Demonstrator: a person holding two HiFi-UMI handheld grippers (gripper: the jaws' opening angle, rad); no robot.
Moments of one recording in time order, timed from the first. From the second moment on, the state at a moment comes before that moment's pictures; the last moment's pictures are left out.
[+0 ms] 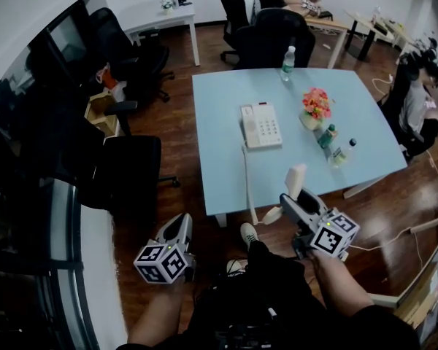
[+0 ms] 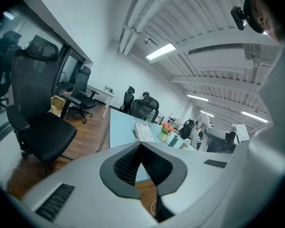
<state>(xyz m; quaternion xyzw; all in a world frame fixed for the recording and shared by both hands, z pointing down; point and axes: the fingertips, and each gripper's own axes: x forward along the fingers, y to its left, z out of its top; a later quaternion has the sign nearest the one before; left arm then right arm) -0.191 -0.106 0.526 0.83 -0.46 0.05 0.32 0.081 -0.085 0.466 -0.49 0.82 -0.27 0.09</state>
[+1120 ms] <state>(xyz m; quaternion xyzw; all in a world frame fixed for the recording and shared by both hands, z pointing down) -0.224 -0.203 0.520 0.74 -0.59 0.04 0.32 0.121 -0.400 0.620 -0.51 0.76 -0.39 -0.07</state>
